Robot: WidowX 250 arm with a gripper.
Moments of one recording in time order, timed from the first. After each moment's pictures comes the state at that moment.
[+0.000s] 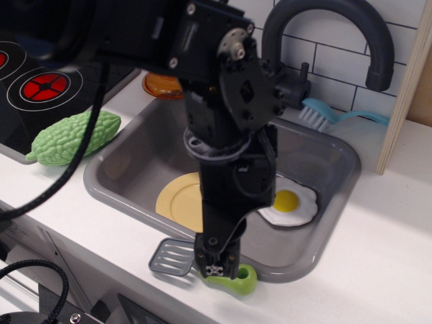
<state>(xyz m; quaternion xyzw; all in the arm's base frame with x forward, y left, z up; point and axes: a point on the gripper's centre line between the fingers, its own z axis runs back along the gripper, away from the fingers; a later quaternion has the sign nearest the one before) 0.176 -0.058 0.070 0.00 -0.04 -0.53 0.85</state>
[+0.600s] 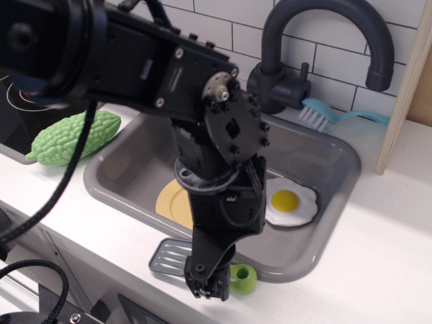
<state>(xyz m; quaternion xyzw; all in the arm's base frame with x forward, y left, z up) 0.168 -0.058 0.052 0.00 -0.05 -0.55 0.83</state>
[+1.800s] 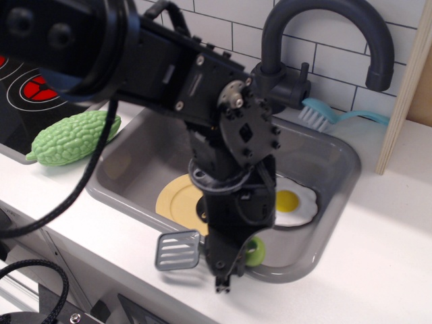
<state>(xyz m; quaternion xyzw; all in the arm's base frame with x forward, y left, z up) 0.182 -0.061 0.048 0.00 -0.05 -0.50 0.86</state>
